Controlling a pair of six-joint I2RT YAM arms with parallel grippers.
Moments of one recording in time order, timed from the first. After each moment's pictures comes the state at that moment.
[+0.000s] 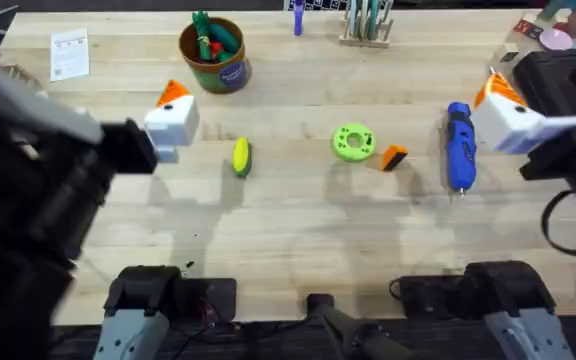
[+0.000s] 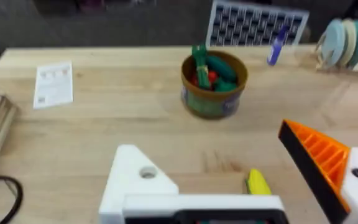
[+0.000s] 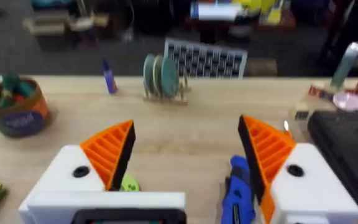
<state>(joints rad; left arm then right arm) 0.00 0.41 0.64 -0.57 0.00 -0.01 0.01 0.23 0.56 -0.46 -0.03 0.02</state>
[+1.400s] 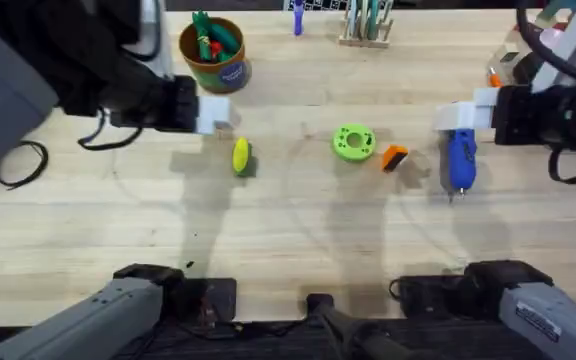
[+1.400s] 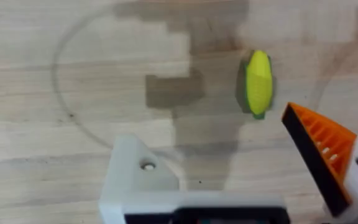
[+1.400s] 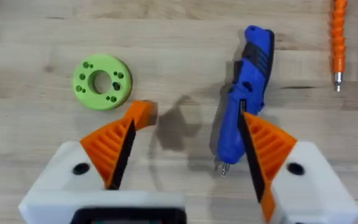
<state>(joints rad) -0.12 1.22 1.09 -1.06 0.00 -0.08 0.01 0.95 0.98 -1.00 -0.03 0.02</state>
